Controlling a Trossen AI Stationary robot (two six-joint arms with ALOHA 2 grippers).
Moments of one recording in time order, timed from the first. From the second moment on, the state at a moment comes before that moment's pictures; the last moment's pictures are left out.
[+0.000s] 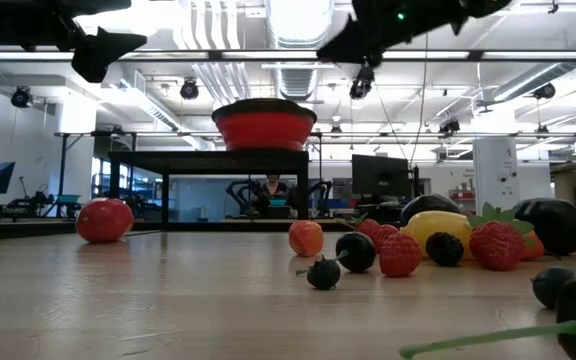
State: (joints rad) left arm 0.22 0.28 0.34 0.00 0.07 -0.19; right arm -0.34 1.32 1.02 0.09 -0.02 -0.17
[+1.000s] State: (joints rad) left arm 0.22 0.28 0.34 0.00 0.07 -0.19; right arm -0.43 1.56 1.32 -0.20 -0.01 -0.21
